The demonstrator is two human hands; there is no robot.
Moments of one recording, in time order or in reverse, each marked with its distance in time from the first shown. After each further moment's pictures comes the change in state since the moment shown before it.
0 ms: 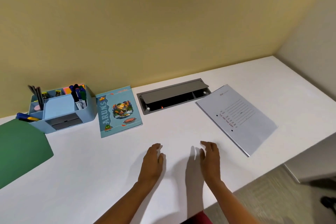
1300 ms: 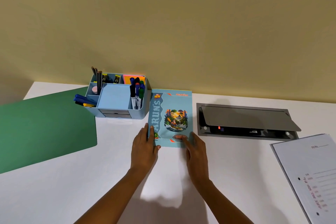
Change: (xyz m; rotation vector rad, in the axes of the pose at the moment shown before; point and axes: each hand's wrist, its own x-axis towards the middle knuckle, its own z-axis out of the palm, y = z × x) left_hand 0.113 -0.127 -0.135 0.554 0.268 -0.129; right_hand 0.073 -0.138 0.199 -0.015 -0.483 -0.425
